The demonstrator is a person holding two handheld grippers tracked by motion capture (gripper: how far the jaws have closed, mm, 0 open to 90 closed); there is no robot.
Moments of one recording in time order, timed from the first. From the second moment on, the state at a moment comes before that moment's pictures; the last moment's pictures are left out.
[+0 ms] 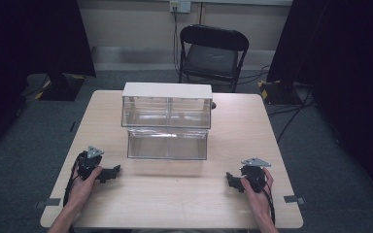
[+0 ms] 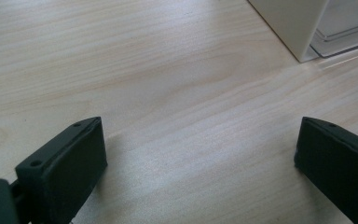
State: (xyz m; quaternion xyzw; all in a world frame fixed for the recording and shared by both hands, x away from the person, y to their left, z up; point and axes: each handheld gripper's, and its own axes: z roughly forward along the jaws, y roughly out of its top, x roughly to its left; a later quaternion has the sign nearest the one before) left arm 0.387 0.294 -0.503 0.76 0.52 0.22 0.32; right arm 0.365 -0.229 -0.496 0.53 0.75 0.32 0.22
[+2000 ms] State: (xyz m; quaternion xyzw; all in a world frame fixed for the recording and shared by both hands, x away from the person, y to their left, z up) left arm 0.387 0.294 -0.503 0.76 0.52 0.22 0.32; right arm 0.389 -0.128 -0.461 0.42 0.80 0.41 0.17
